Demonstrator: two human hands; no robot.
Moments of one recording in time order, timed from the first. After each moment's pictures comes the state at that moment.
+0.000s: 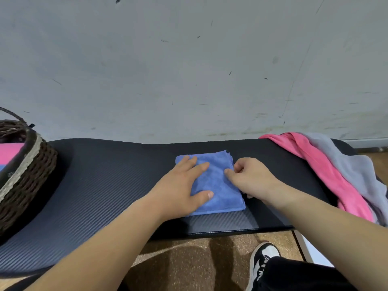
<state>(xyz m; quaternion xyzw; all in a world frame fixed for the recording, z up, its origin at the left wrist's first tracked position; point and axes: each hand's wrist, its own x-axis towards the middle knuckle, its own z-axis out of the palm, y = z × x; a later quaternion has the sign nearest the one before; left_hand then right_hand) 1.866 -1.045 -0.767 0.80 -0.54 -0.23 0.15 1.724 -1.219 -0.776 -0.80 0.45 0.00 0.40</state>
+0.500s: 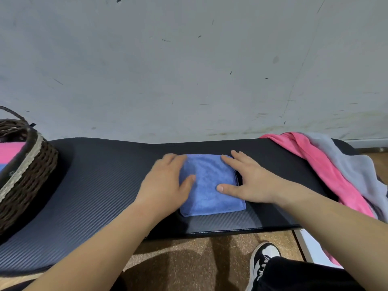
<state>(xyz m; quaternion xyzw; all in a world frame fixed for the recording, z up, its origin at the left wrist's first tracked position) 1.876 -1.032 -0.775 0.86 -0.45 -0.10 0.22 1.711 -1.226 -0.773 -0.91 0.26 0.09 0.30</state>
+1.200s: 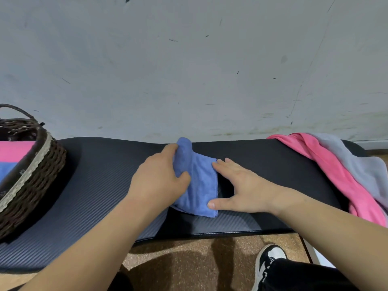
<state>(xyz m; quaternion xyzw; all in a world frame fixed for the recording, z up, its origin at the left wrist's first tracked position) 1.882 -1.020 -0.721 0.90 -0.35 -0.15 0.22 1.730 -1.196 -0.774 -0.93 0.19 0.13 0.29</state>
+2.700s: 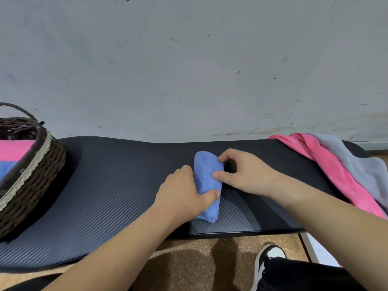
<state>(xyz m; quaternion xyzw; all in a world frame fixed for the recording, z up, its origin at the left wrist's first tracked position) 1.852 -1.038 -0.764 0.89 -0.36 -0.22 0.17 1.747 -1.205 -0.750 -0.89 0.29 0.02 0.35</state>
